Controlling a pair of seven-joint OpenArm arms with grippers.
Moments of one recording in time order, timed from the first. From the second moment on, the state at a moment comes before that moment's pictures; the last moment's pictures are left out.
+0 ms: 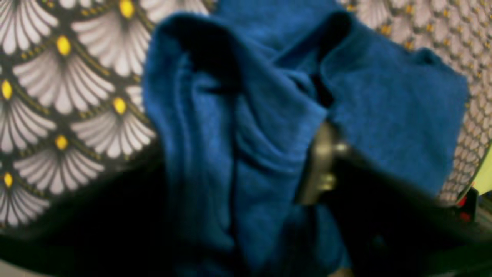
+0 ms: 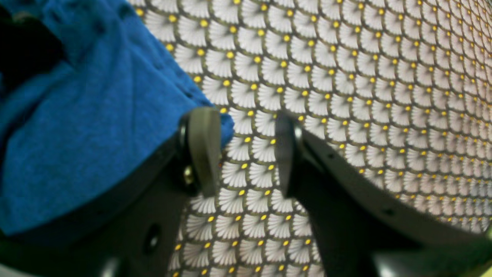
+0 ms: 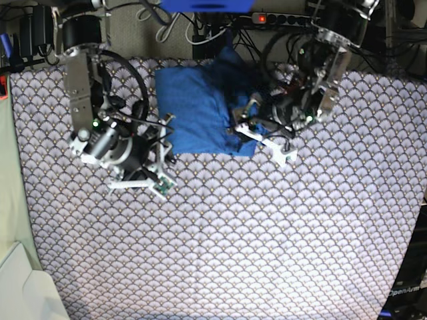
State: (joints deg) left arm -0.1 -13.3 20.5 92.4 -43.5 30.9 56.9; right arm 4.0 8.9 -7.6 106.1 7.2 39.9 -62.0
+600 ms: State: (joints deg) left arm -16.5 -17.6 45.0 87.8 -38.6 31.5 57.8; right arm 5.8 12.9 14.9 106.2 6.7 39.9 -62.5
